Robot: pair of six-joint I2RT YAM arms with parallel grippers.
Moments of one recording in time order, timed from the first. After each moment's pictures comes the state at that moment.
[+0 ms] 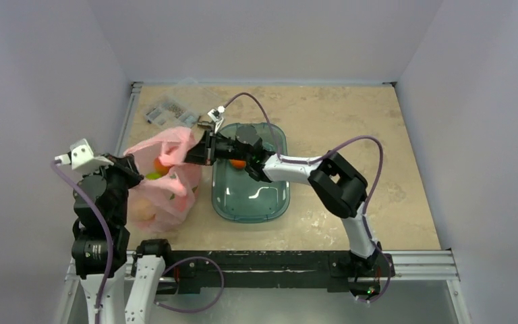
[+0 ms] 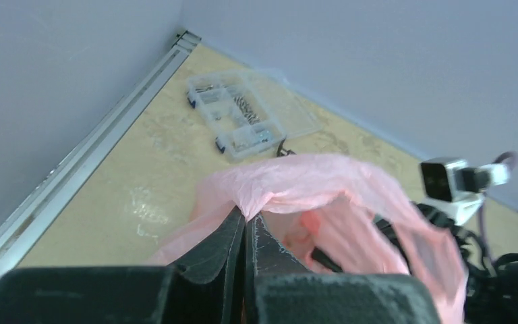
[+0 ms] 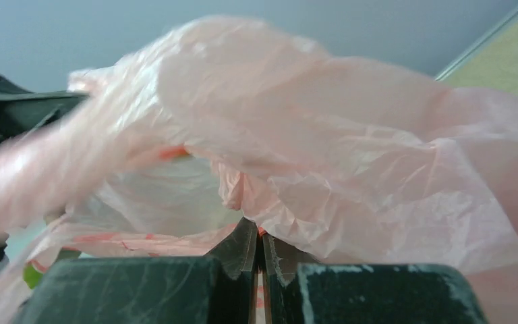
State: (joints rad) left arm 0.06 0.48 1.04 -0.73 -0.19 -0.40; right arm 0.92 2.05 1.40 0.79 -0.54 0.98
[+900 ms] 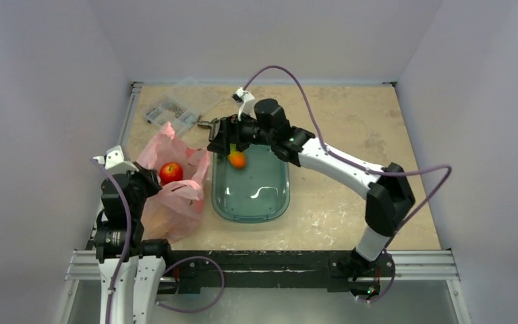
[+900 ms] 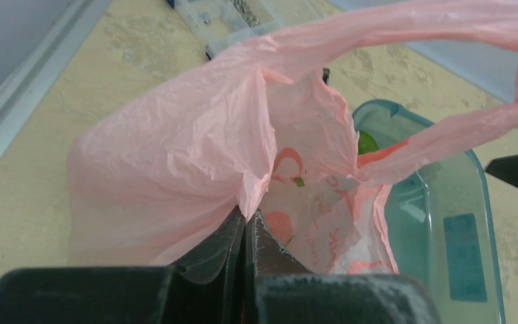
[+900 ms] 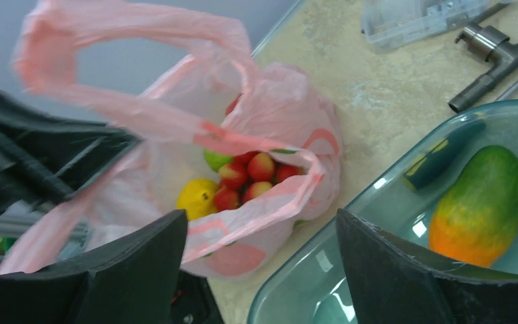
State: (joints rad) left arm 0.07 0.37 0.70 -0.62 -0.08 -0.41; right arm 0.81 1.80 1.50 -0.05 -0.36 0.50
